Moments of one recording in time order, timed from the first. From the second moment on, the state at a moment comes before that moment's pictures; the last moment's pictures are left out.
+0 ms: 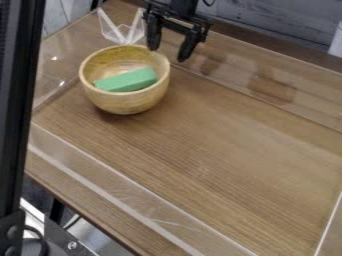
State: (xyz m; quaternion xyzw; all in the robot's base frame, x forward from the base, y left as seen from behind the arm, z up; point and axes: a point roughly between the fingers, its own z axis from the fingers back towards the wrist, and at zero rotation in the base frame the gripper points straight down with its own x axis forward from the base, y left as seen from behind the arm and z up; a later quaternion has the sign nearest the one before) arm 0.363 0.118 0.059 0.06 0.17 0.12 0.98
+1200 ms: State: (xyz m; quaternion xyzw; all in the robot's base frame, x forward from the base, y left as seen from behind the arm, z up) arm 0.348 0.095 0.023 0.01 0.21 0.12 0.97
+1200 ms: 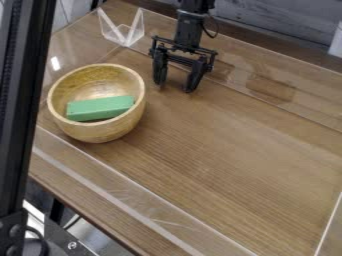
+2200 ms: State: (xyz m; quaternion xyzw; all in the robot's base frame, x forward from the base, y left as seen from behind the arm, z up) arm 0.340 0.071 0.111 -0.07 0.11 0.08 0.99
